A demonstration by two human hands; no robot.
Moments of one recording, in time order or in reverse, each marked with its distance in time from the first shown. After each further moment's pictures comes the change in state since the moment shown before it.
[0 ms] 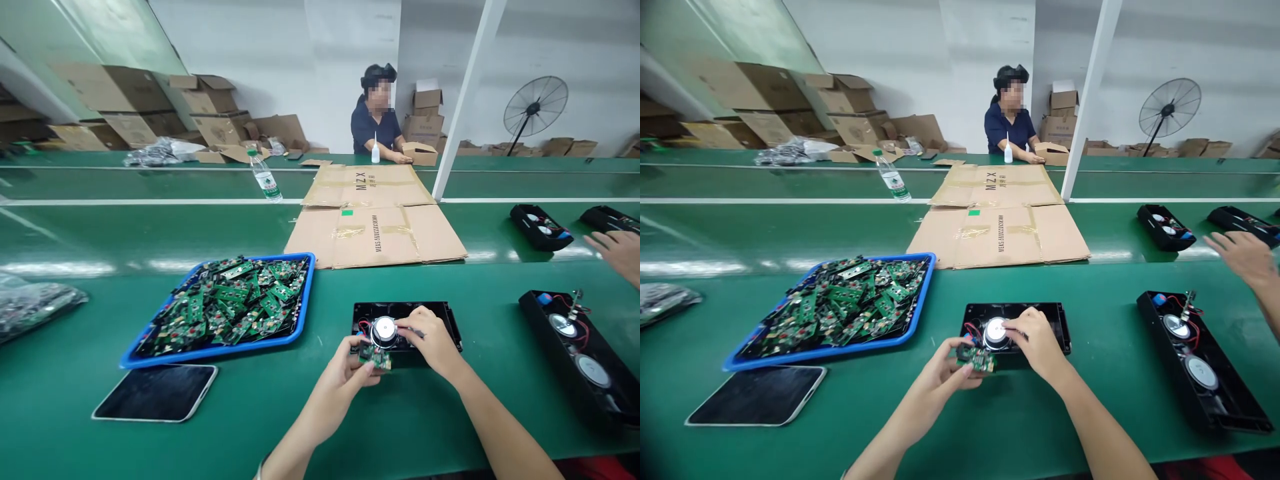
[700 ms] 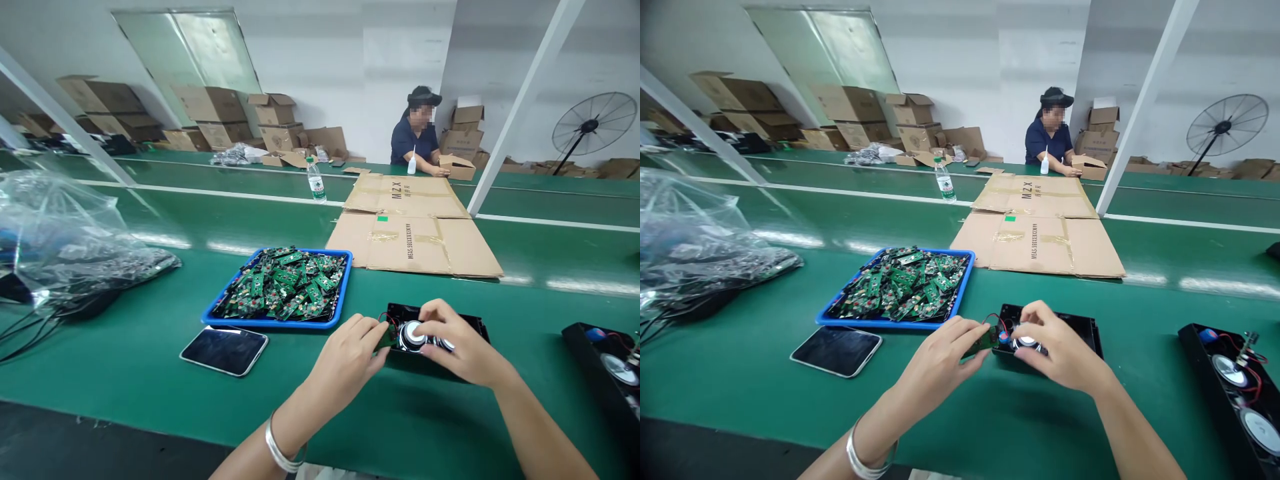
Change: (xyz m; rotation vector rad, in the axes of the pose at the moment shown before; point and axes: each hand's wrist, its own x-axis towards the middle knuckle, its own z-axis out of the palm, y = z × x) left_hand -0.021 0.044 -0.030 1.459 0.410 0.958; right_hand 0.015 -0.054 -0.036 -0.067 -0.299 -0.384
